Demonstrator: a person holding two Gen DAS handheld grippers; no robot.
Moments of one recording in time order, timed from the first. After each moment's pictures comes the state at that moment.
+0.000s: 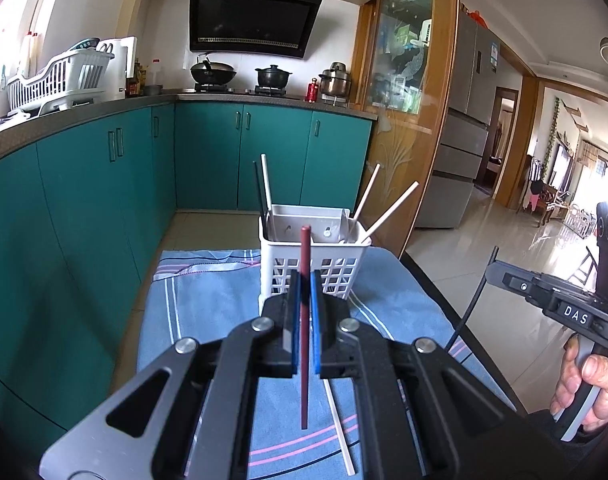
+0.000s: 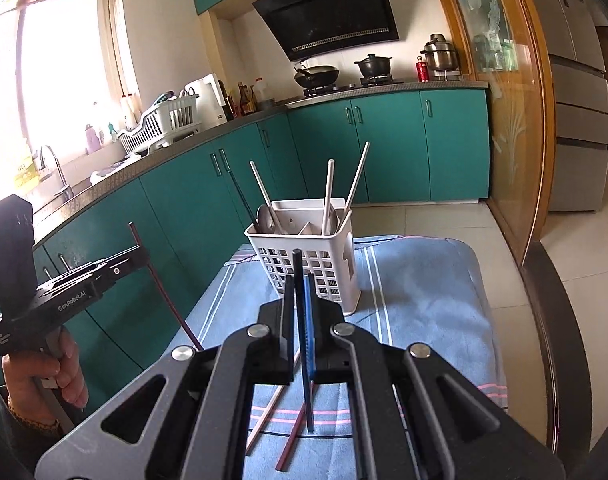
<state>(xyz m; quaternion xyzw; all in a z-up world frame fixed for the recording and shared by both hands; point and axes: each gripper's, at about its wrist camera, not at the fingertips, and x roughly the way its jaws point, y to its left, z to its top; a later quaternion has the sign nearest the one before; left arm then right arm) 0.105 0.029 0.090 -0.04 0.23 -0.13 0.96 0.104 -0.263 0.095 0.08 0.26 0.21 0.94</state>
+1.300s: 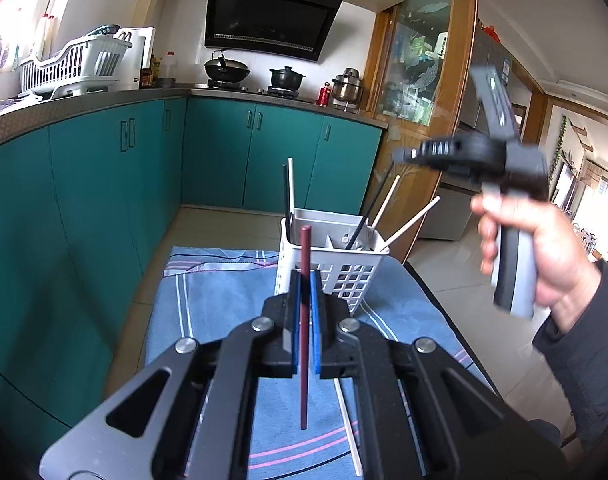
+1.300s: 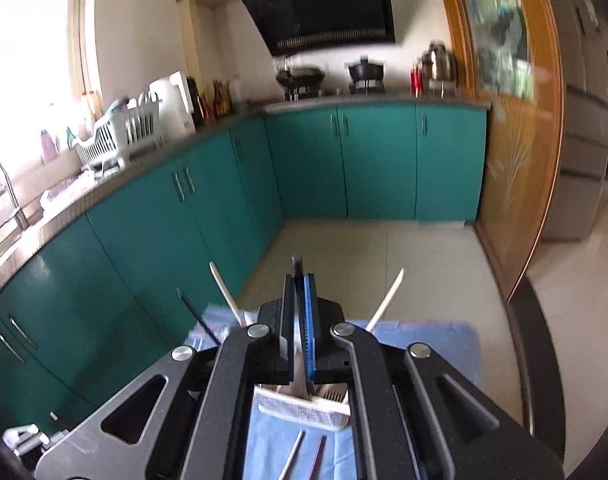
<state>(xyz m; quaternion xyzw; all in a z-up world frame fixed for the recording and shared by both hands) 0.101 0.052 0.087 -0.07 0.23 -0.12 0.96 0.283 -0.195 0.157 0.05 0.28 0.17 0.94</state>
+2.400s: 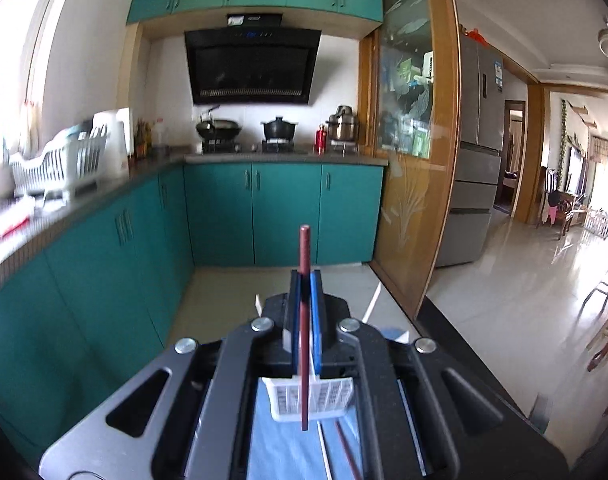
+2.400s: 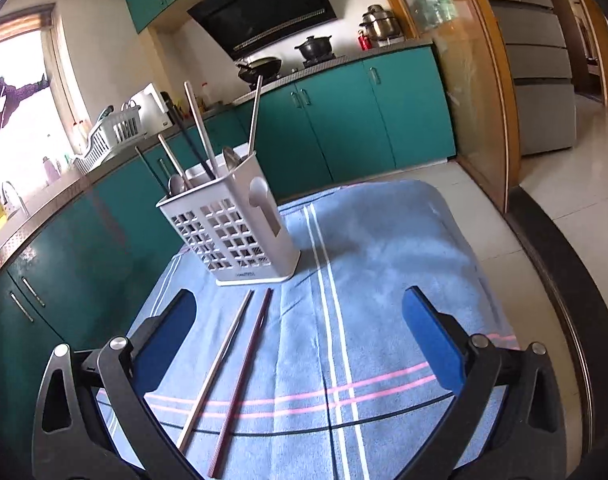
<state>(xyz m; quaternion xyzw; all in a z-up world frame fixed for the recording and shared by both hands) 0.165 -0.022 0.235 0.00 0.16 -0.09 0.98 0.135 -0.312 -0.018 0.16 0.28 0.16 0.93</state>
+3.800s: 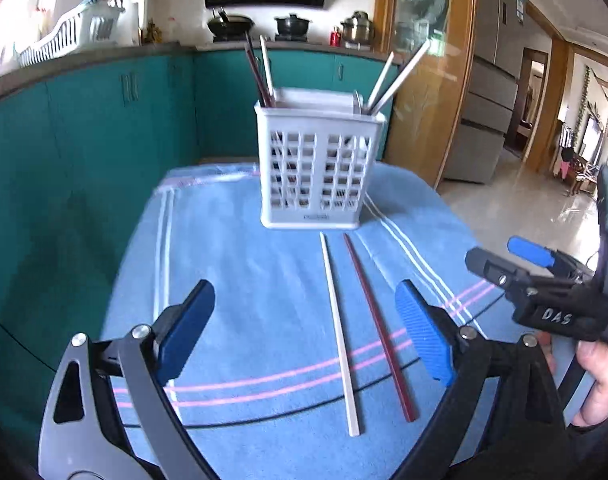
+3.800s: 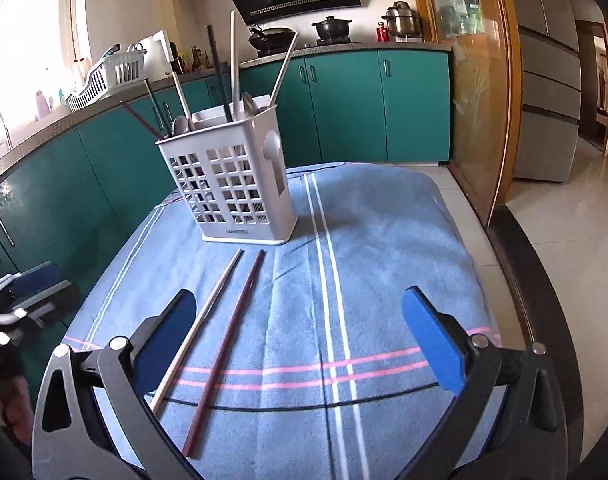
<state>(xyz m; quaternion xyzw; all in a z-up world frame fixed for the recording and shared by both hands) 0.088 -0.011 -0.015 -0.02 0.32 -0.08 0.94 0.128 -0.271 -0.029 0.06 0.31 0.13 0.94</state>
